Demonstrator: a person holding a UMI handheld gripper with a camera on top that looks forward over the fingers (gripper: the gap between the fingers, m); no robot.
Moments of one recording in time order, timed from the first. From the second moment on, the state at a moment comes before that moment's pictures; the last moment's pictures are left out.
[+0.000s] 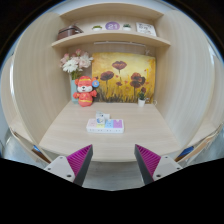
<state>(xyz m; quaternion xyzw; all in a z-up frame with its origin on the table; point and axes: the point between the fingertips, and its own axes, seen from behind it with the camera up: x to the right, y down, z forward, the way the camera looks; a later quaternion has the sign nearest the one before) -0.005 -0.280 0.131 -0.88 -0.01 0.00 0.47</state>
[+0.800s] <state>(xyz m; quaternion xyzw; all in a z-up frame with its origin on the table) -0.071 -0.036 0.027 -0.87 -0.02 0.00 0.50</state>
